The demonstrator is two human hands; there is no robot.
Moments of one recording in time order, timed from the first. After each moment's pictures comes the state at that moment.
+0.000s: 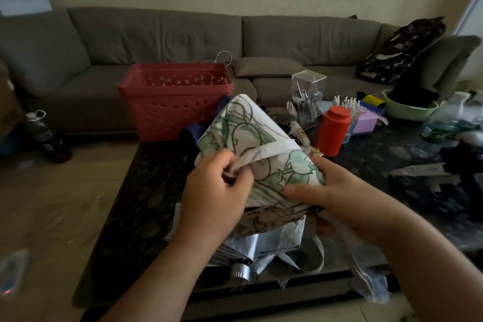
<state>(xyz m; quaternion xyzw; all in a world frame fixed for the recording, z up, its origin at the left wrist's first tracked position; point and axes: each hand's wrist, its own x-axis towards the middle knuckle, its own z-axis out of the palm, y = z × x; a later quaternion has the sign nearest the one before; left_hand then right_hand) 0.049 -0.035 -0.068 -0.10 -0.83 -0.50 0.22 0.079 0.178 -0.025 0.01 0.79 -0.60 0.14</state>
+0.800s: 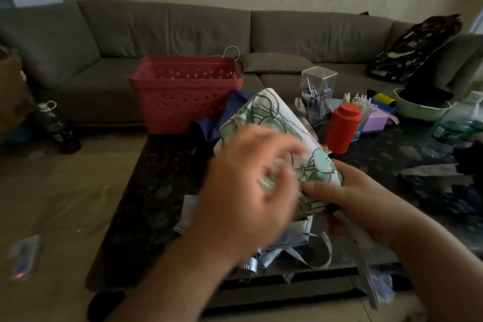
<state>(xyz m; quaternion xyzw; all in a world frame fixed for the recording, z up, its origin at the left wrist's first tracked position) 0.090 -0.031 -0.029 -0.31 -0.78 -0.44 0.31 0.085 0.180 -0.030 0.00 0.75 -0.64 0.14</state>
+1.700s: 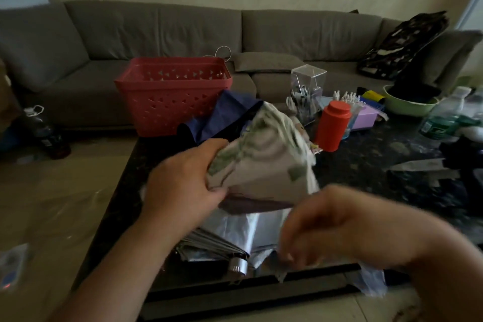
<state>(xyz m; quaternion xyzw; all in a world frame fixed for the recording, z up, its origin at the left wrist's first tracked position) 0.044 -0.075 -0.061 -0.18 -0.90 -0.28 0.26 0.106 0.186 -0.003 -0.20 0.83 -0.43 0.28</state>
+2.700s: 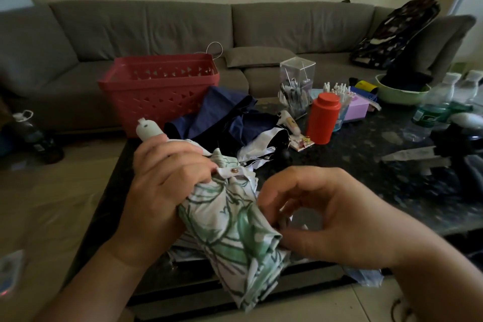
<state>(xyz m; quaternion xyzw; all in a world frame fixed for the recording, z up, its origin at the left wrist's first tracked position) 0.050 -0.079 -0.073 -0.40 -0.76 -0.28 0.43 0.116 0.185 -0.019 -0.31 0.79 -0.53 0.03</state>
